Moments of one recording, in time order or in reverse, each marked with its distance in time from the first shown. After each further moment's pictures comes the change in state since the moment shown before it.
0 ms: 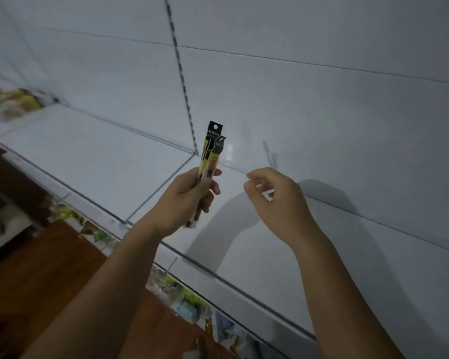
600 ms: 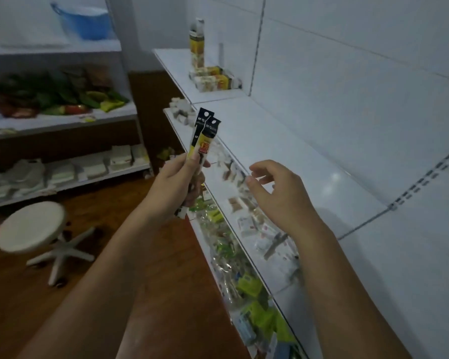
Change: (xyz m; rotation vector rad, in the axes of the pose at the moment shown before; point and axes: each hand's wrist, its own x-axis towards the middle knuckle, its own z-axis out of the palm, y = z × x) left_hand -0.182 -0.086 -0.348 -0.238 0.637 -0.056; right_hand 0.060 -0.219 0.346 -0.026 -0.461 -0.361
